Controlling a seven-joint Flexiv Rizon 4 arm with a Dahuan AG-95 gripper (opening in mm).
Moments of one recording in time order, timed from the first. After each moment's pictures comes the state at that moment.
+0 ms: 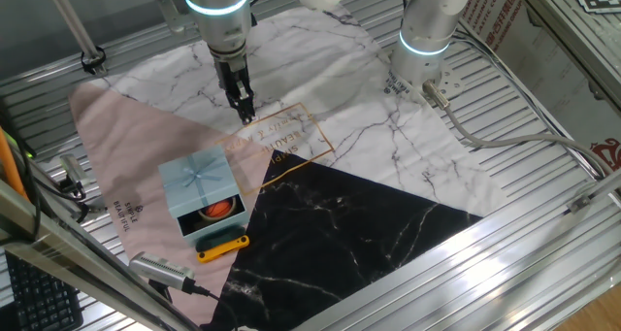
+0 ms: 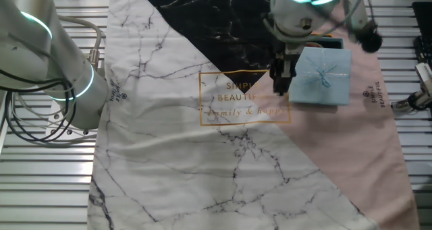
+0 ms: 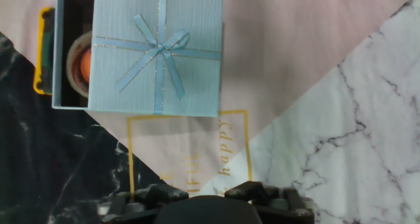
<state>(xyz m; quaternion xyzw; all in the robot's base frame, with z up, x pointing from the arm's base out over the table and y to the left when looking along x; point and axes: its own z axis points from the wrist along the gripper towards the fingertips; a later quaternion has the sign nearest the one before) 0.499 0.001 0.181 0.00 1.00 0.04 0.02</state>
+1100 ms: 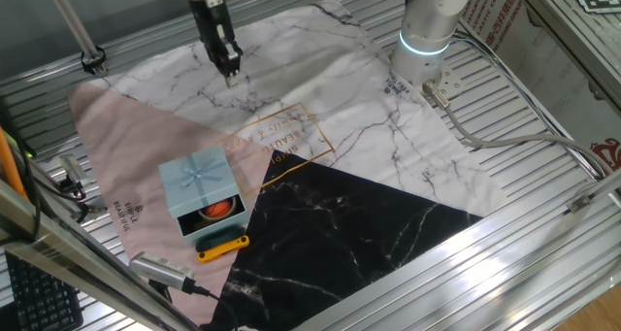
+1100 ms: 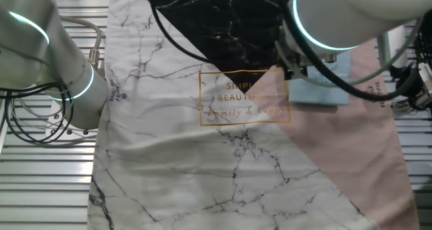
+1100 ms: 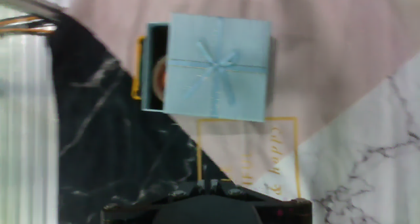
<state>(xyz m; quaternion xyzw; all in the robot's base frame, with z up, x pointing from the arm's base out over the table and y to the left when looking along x) 0.495 -0.007 0.253 -0.08 0.98 0.18 0.03</state>
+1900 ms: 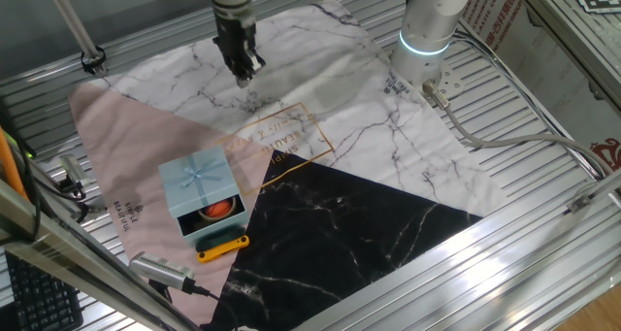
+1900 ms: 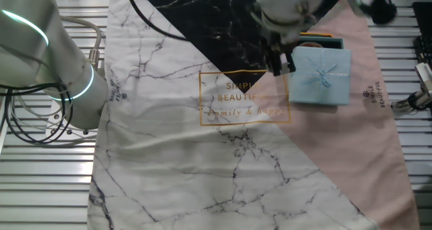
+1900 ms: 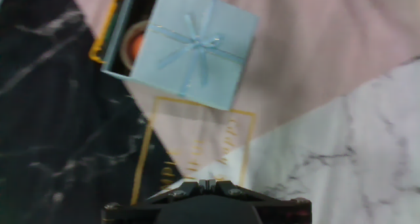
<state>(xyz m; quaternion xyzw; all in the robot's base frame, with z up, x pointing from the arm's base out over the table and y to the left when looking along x) 0.477 -0.016 0.235 -0.10 0.99 0.00 0.05</state>
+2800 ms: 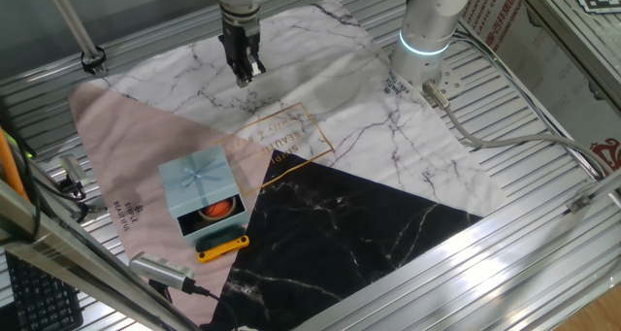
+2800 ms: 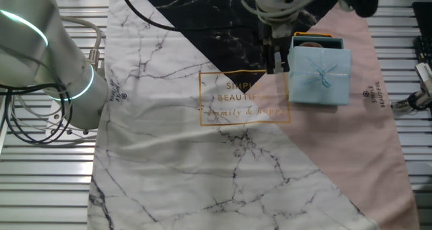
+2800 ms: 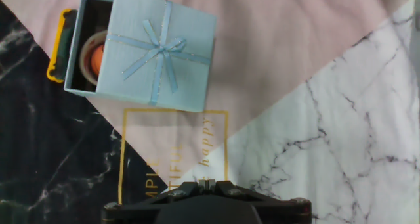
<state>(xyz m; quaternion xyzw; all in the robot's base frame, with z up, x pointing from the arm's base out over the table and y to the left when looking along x) 0.477 -0.017 0.234 -0.05 1.00 -0.01 0.05</state>
